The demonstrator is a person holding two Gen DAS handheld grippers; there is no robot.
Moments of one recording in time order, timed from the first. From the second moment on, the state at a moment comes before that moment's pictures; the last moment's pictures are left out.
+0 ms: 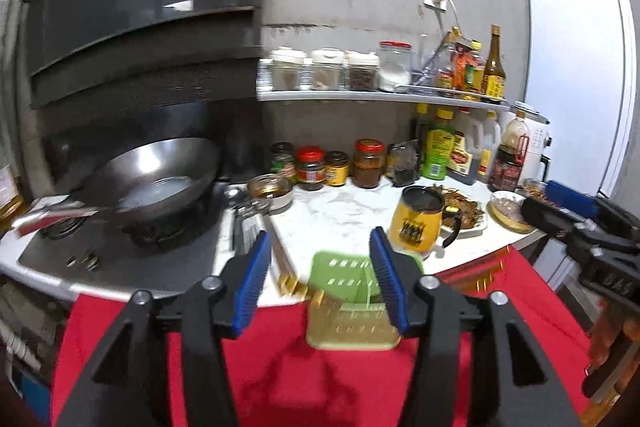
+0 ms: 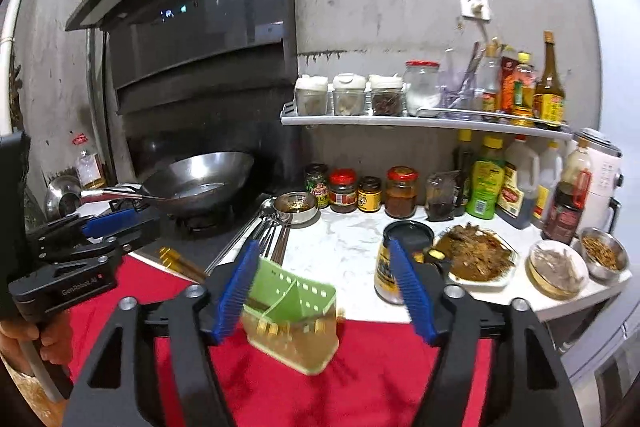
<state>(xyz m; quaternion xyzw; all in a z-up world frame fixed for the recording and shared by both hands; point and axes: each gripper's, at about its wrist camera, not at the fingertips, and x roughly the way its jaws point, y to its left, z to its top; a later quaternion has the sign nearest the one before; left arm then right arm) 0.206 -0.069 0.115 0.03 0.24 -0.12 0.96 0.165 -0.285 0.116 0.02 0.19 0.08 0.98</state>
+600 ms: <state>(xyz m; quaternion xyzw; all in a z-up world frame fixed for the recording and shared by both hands) 0.038 -0.046 0.045 0.06 0.30 -0.08 0.95 0.004 -0.273 0.058 -0.02 0.26 0.03 0.96</state>
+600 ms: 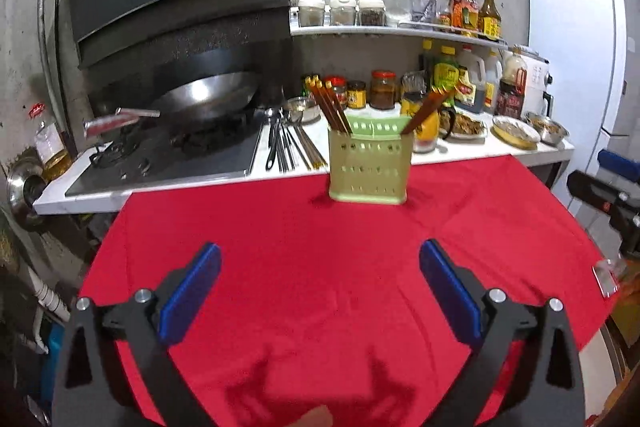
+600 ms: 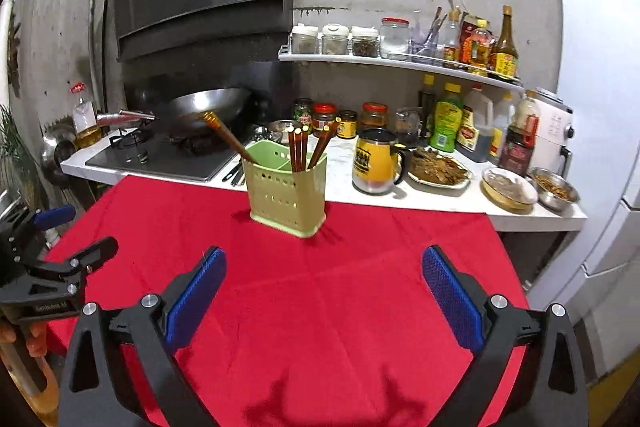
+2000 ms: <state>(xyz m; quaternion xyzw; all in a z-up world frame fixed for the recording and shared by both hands) -0.017 -0.035 0.040 0.05 0.32 -0.06 0.94 -0.046 -0.276 0.032 -0.02 0.30 -0.01 0.96</state>
